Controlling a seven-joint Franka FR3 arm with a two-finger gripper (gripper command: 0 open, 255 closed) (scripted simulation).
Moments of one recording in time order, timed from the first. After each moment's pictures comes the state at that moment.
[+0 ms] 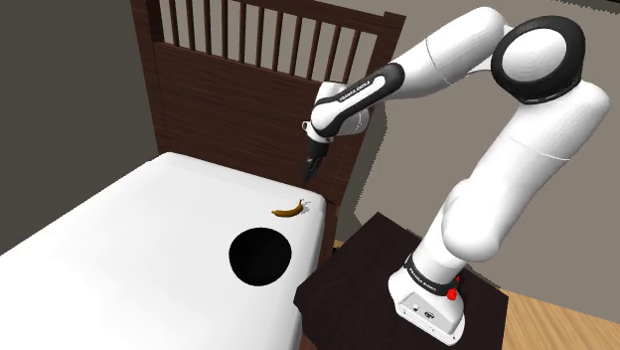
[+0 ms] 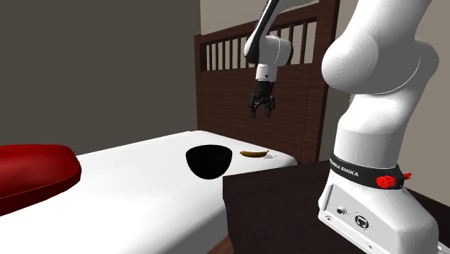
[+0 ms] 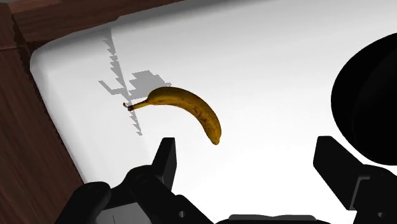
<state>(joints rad) 0.14 -0.04 -0.16 -2.48 0.17 2.39 -0.50</state>
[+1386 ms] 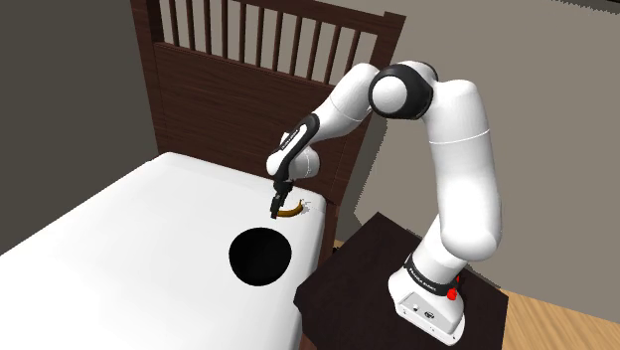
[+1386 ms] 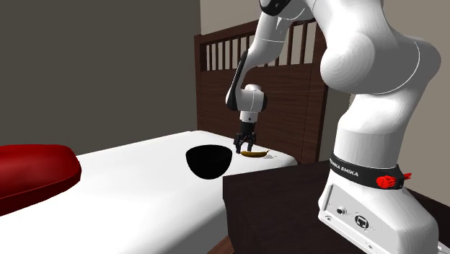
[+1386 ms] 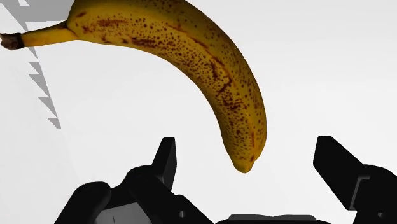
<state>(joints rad) 0.11 0.62 -0.04 -2.13 0.38 2.68 -0.75</state>
